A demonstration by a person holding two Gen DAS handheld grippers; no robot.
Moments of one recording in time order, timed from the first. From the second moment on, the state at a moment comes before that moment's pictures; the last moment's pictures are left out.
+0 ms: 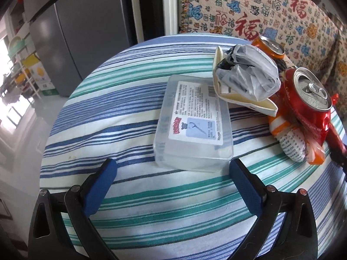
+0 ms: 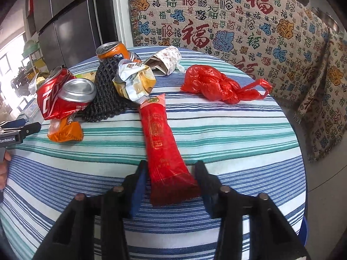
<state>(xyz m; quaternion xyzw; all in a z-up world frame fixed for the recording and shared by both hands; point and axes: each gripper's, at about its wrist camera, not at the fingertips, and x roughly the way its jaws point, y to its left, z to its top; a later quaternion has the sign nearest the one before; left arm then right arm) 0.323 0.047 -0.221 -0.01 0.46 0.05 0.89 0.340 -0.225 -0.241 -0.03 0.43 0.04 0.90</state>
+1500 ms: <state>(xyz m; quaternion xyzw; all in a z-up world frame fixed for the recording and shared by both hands) 0.237 -0.115 -0.127 0.01 0.37 -0.16 0.92 0.224 -0.346 -0.140 0.06 0.40 -0.01 0.91</state>
